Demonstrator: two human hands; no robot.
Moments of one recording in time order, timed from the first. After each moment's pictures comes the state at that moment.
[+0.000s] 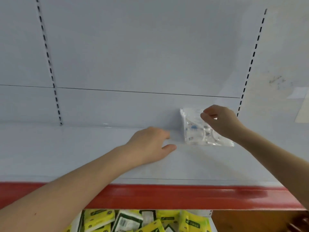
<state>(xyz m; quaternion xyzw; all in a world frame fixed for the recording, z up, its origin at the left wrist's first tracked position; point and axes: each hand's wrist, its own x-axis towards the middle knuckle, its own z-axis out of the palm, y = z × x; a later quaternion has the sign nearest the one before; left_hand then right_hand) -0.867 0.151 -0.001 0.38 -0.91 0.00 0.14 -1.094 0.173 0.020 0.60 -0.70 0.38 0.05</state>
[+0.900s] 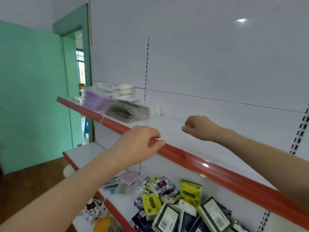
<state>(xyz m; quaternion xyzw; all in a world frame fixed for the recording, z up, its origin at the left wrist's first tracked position) -0.221 0.169 -0.007 0.65 -0.72 0.08 0.25 -0.389 0.018 0.018 0.88 -0.44 0.17 -0.01</state>
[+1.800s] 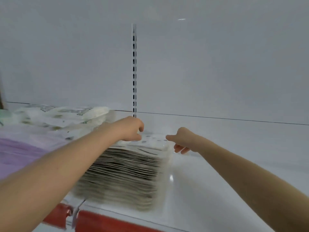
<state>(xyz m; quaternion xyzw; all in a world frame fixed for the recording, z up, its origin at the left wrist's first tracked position) 0.039 -0.198 0.068 0.57 -0.82 0.07 0.04 -0.154 -0.206 0.032 0.66 -0.66 0.26 -0.25</state>
